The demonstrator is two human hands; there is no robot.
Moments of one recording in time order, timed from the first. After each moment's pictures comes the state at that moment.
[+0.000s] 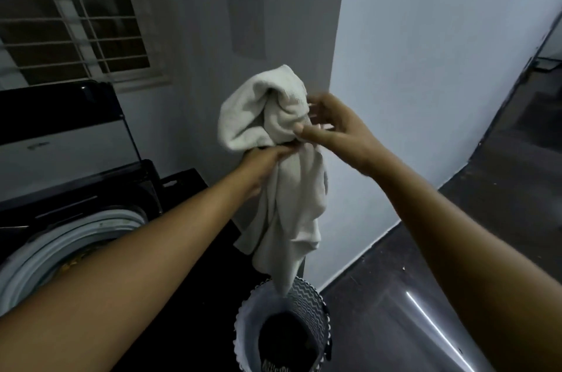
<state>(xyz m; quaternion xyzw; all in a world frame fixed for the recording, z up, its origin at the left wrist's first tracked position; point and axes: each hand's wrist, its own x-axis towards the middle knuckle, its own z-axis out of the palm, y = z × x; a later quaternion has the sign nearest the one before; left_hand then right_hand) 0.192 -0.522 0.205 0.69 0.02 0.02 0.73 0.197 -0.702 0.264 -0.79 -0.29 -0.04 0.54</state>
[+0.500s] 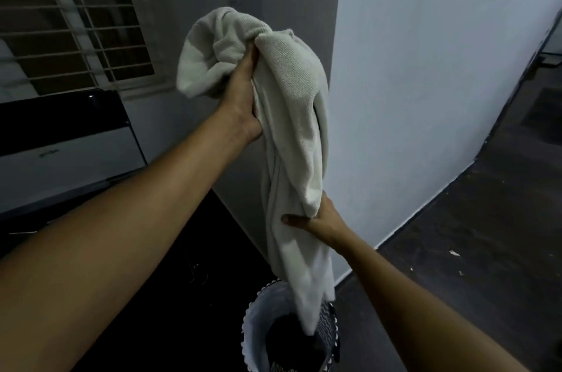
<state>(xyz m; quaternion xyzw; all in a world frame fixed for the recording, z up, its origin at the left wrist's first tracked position) 0.189 -0.511 0.322 0.46 -0.09 0.01 0.88 0.193 -0.687 0.078 -0.85 -0.10 0.06 0.51</state>
